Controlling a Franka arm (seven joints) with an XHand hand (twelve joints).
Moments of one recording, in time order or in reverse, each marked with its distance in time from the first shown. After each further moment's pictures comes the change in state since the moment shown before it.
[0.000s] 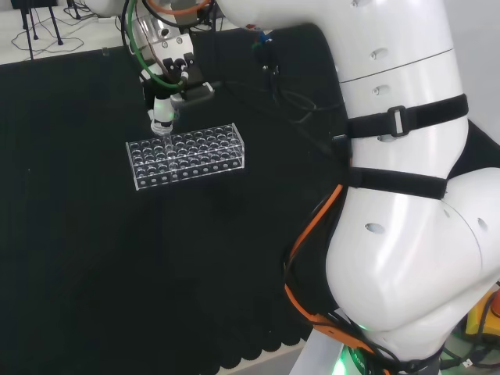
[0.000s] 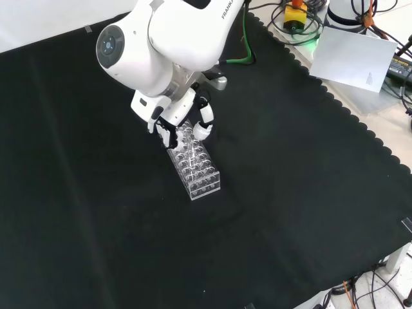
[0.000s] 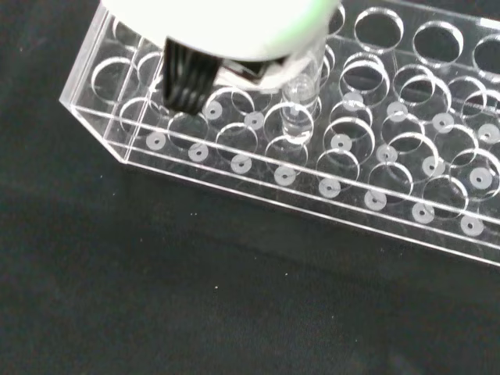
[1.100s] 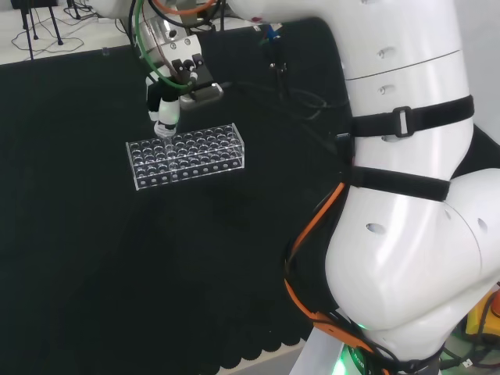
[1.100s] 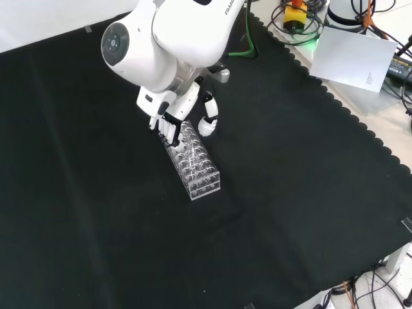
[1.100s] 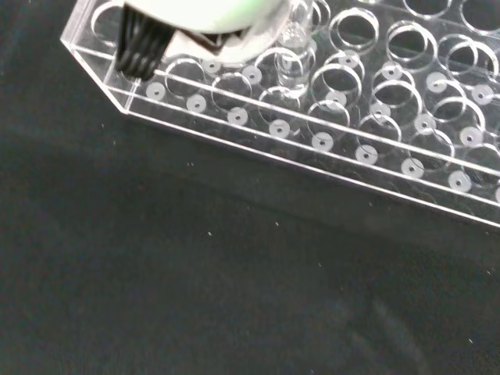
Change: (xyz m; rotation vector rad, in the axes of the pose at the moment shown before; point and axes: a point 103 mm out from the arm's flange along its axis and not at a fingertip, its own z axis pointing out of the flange) arm -0.006 -0.014 0.009 0.033 -0.010 -0.041
